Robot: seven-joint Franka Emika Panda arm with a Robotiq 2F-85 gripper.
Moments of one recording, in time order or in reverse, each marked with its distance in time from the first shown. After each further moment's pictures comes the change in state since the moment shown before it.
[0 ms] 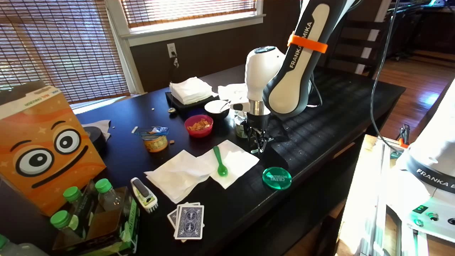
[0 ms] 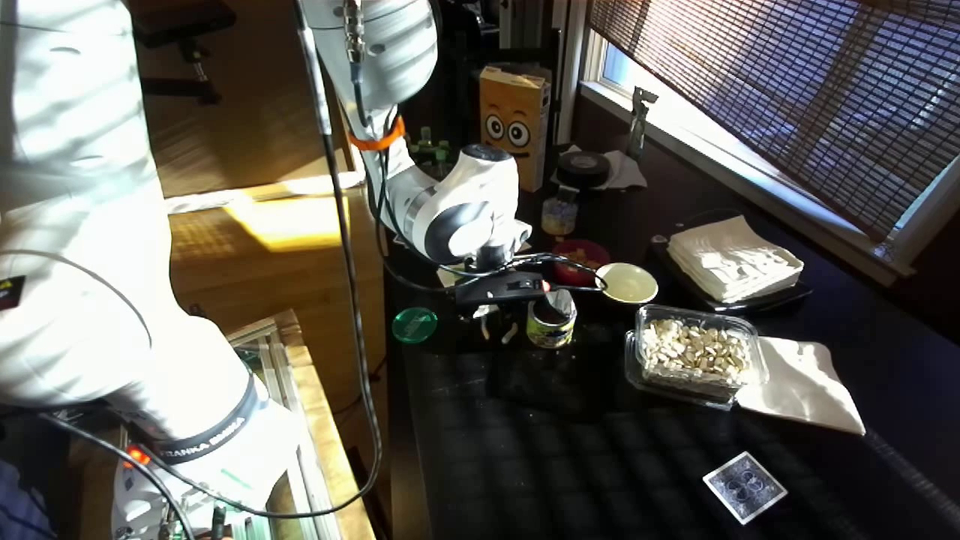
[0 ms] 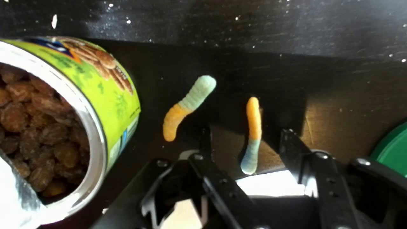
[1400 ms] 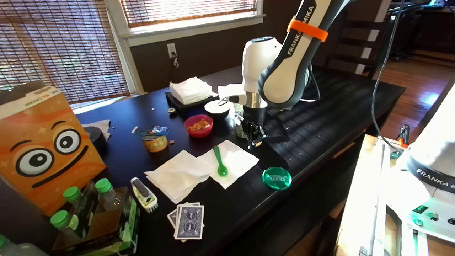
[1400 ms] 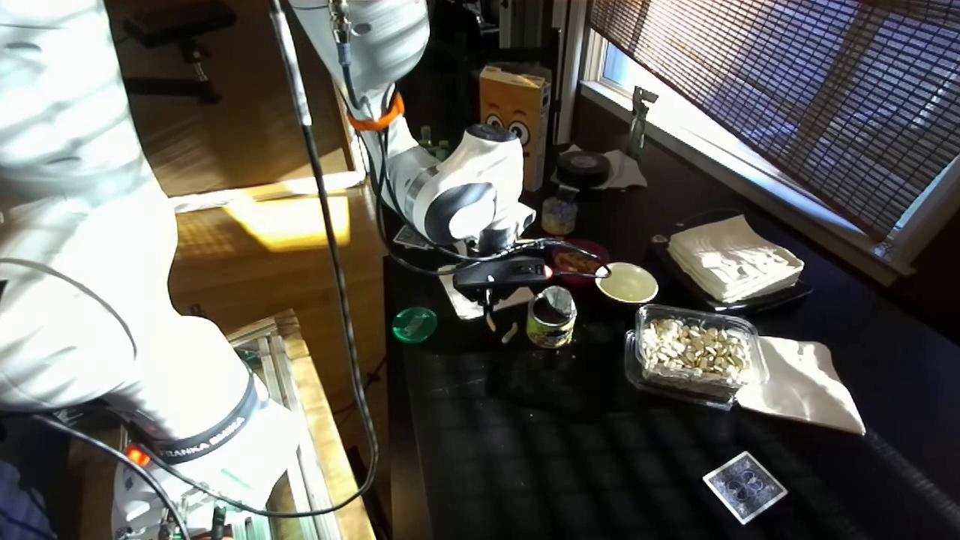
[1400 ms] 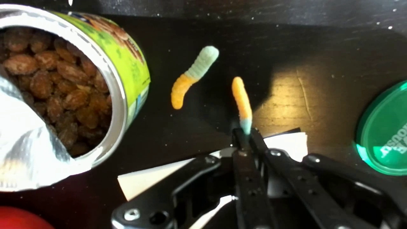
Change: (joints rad) arm -0.104 -0.056 0.123 0.010 0.059 -0.062 -0.013
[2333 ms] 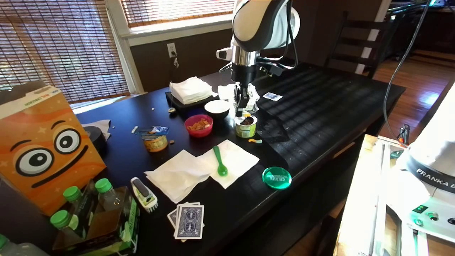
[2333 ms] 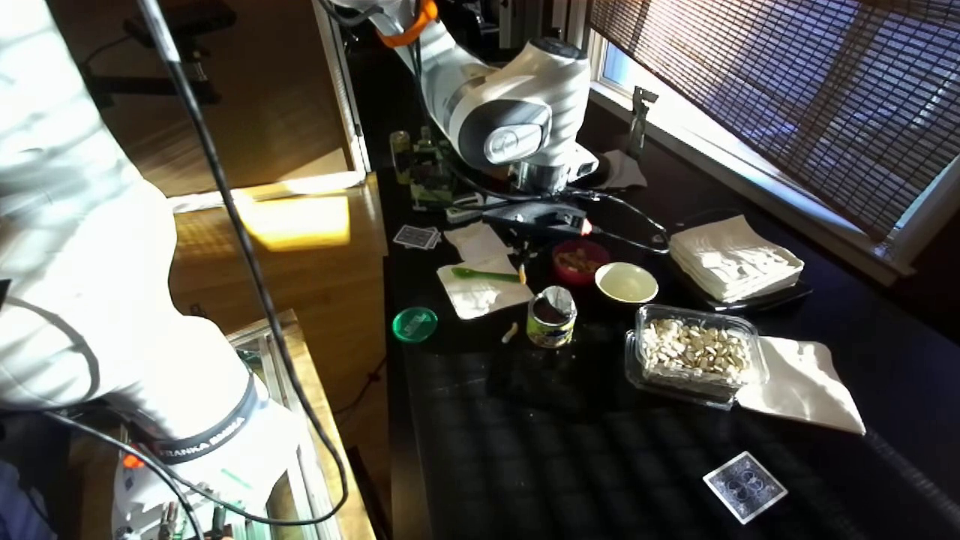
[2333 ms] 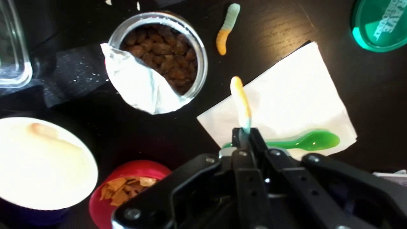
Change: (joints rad) arm 0.022 -0.150 -0.072 0.190 0.279 -0.318 0.068
